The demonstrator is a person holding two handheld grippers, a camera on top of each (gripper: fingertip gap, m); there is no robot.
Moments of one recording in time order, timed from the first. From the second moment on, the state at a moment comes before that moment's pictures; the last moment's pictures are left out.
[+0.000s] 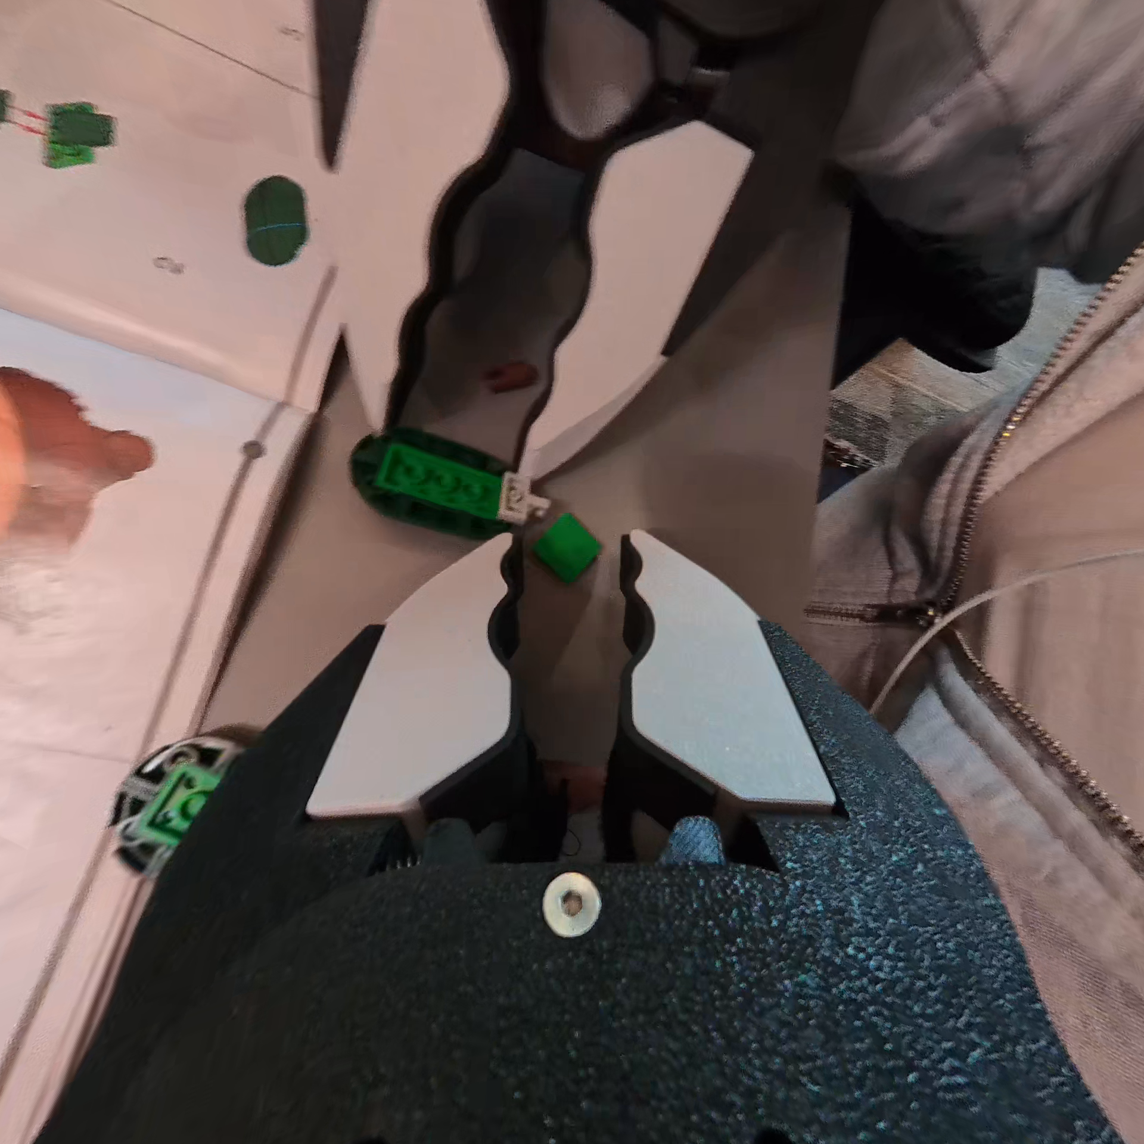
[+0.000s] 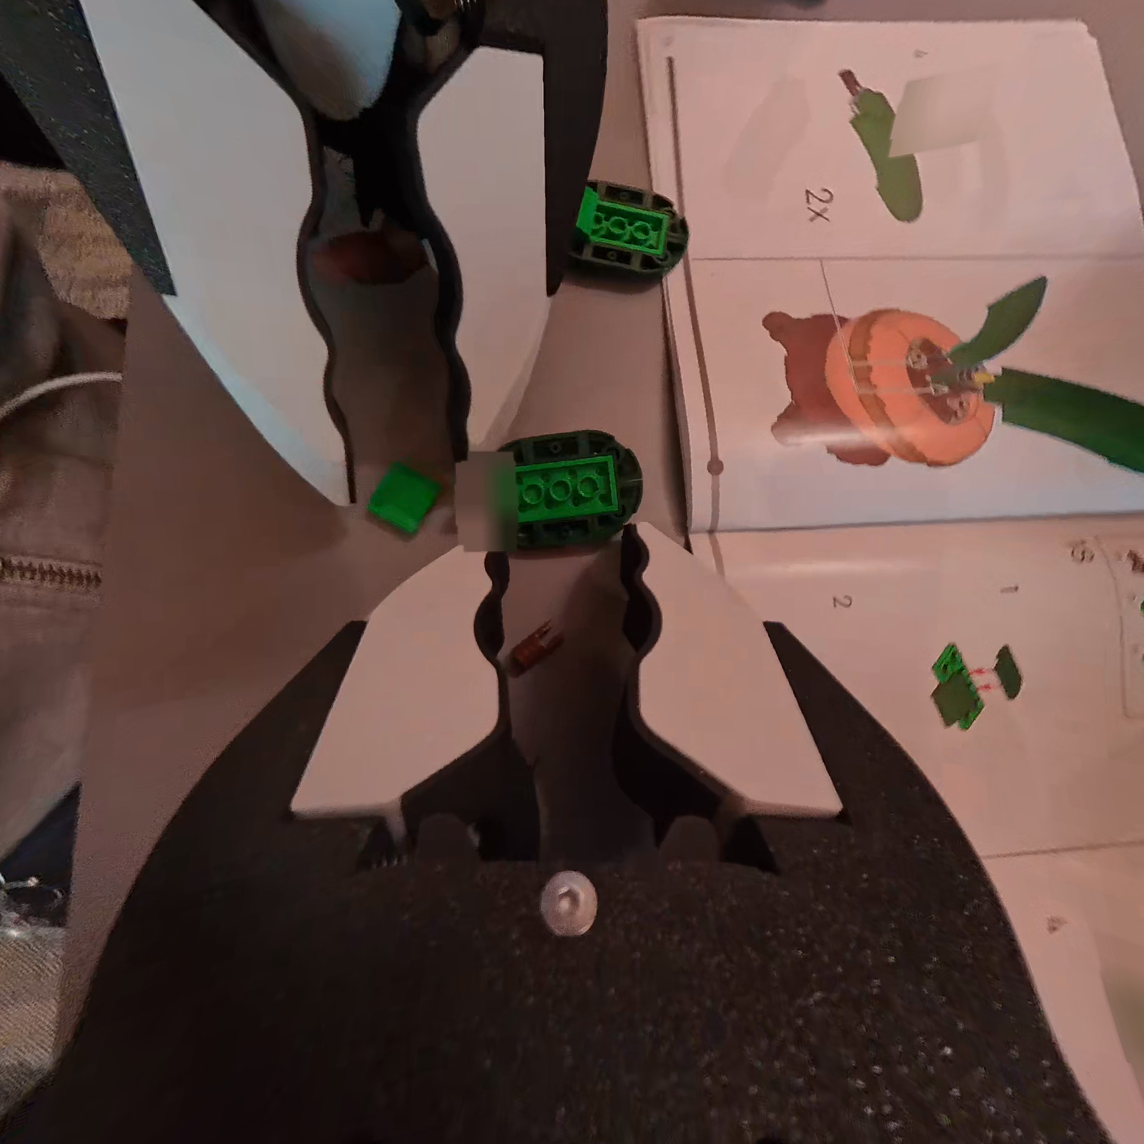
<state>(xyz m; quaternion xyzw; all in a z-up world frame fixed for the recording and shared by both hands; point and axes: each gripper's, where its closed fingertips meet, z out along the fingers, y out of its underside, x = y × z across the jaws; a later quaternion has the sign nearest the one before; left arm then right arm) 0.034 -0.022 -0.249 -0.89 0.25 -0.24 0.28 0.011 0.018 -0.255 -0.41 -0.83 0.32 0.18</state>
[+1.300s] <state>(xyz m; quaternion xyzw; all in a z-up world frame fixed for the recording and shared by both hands) -0.021 -0.034 -0.226 -0.90 0.23 -0.10 0.35 0.004 0.011 -0.232 -0.46 -0.78 0.34 0.25</state>
